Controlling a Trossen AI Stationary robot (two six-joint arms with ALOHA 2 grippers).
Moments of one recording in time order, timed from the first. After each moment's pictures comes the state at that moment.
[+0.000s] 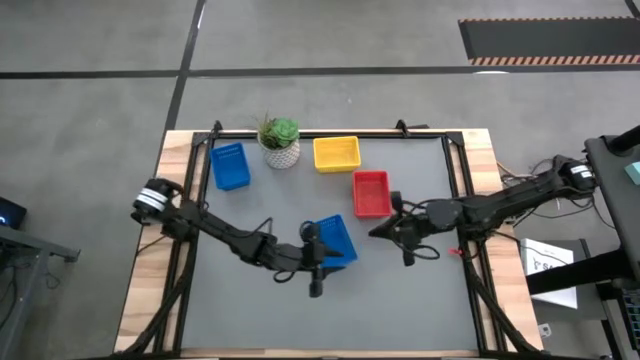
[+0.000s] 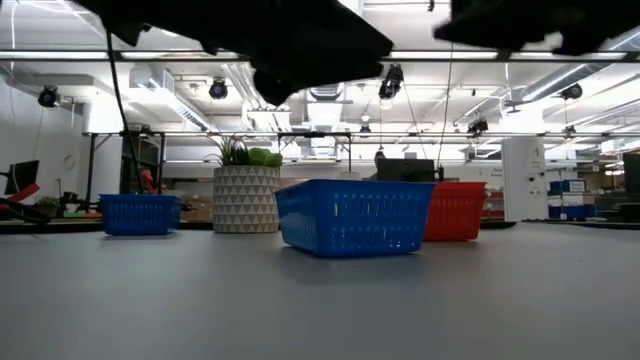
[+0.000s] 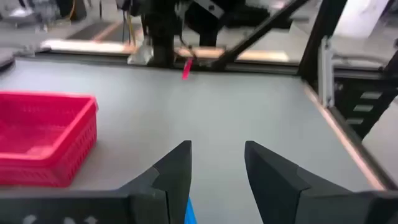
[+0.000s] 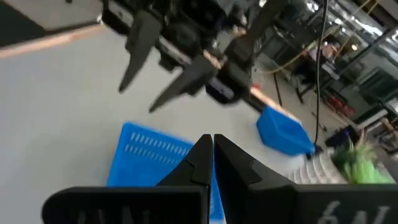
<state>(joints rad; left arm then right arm) -0.36 1.74 0.93 0.57 -0.37 -0.18 0.24 1.04 0.53 0.25 0.09 -0.55</state>
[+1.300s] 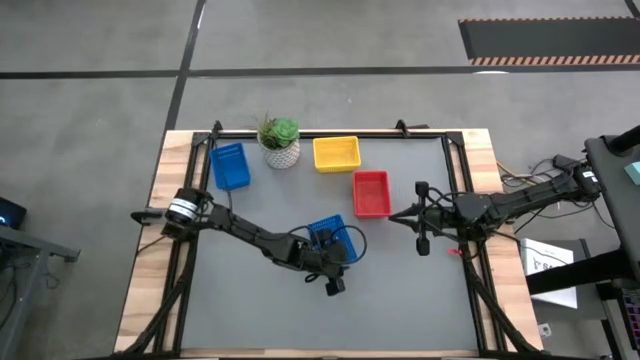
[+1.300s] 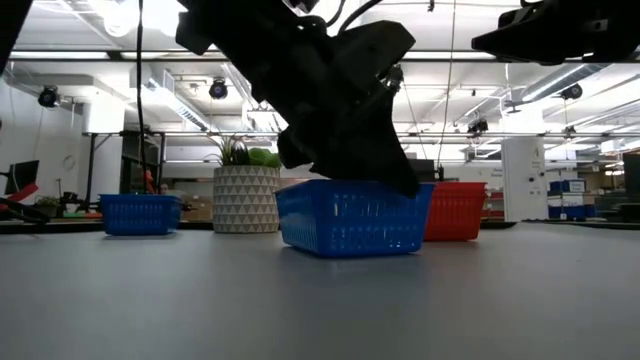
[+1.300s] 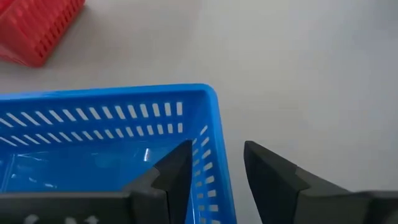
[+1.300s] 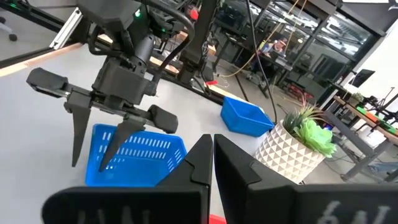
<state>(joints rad) -0.30 2.00 1.31 -0.08 -0.30 -0.47 0.24 0.66 0.30 0.24 0.24 -0.43</state>
